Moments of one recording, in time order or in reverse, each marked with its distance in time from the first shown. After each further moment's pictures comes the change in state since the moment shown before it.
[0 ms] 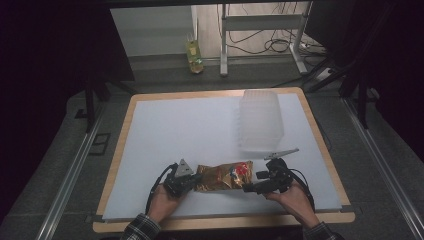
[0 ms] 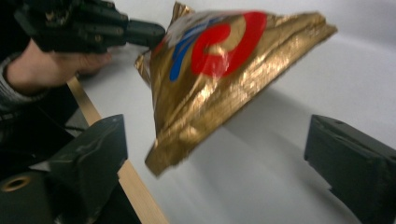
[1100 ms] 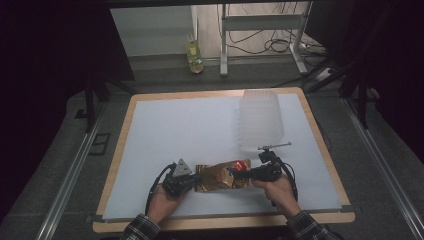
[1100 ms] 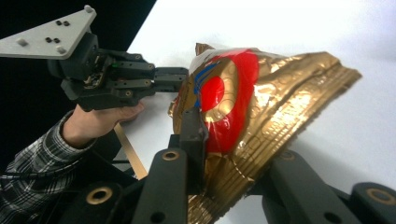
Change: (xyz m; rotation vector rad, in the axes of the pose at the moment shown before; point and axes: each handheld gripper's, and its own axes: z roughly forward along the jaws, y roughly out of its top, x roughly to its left) left arm 0.001 -0.001 -0.003 -0.023 -0.004 -0.023; right arm -0.004 0.022 0.022 -0.065 0.156 0.163
